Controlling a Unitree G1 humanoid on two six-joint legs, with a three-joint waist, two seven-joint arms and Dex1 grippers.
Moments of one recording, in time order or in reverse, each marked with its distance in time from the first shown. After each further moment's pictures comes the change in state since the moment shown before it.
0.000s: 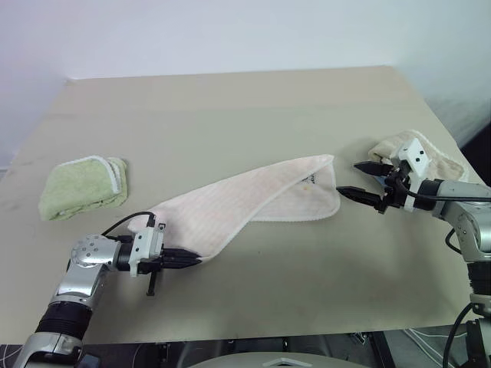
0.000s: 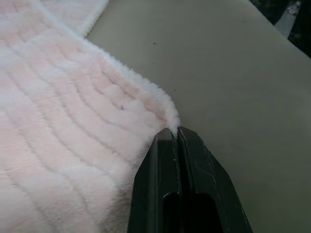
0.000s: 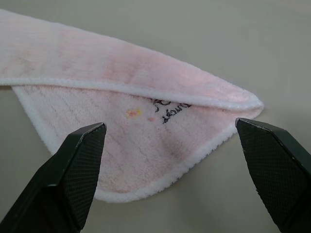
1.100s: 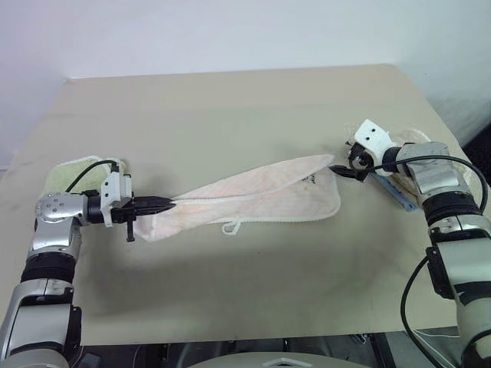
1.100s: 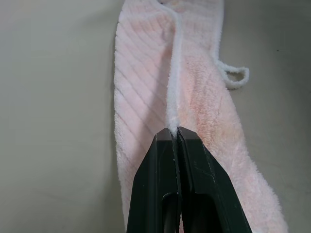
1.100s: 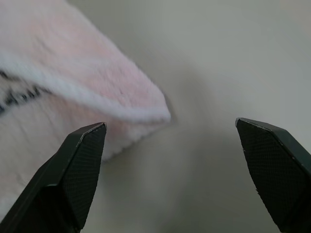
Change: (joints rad) left arm -0.318 0.072 0.128 0.329 0.016 -0.016 -0.011; right arm -0.570 0.113 0.346 0.892 -0.525 -0.541 -0.129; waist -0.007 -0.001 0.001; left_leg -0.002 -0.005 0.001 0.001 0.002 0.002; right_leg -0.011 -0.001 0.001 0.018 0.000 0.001
